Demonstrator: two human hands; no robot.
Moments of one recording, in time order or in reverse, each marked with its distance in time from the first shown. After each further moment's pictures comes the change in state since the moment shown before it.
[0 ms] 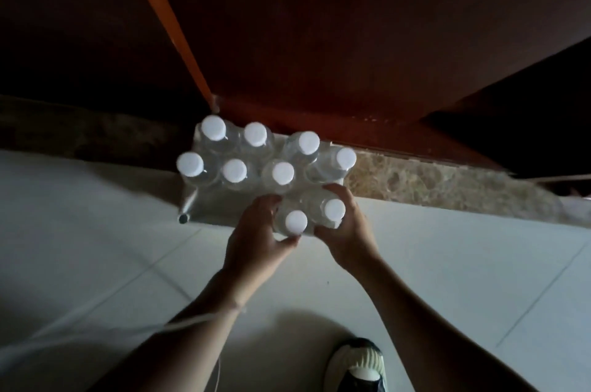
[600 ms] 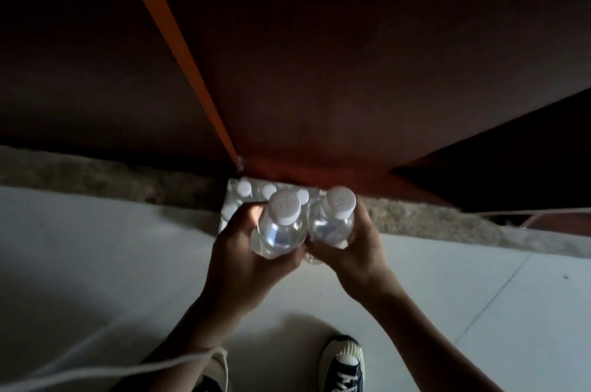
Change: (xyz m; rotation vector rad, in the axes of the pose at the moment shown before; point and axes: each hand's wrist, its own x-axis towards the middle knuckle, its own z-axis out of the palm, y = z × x) left_hand -0.051 0.171 -0.203 -0.286 0.141 0.059; right_hand -0.091 -0.193 -0.113 0.392 0.000 -0.212
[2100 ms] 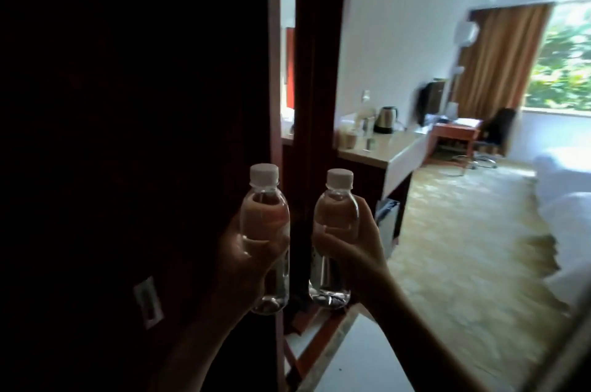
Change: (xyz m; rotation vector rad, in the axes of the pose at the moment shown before) left_hand -0.303 0.876 -0.182 -0.732 -0.875 0.833; right_hand -0.507 -0.739 -0.360 0.273 0.993 -0.723
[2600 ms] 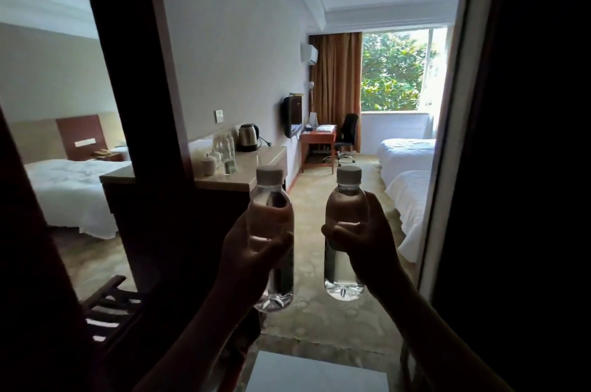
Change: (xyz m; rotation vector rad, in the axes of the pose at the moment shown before) left_hand 0.092 -0.089 0.317 -0.147 -0.380 -0.019; right_hand 0.046 -0.056 -0.322 -0.358 0.492 -0.170
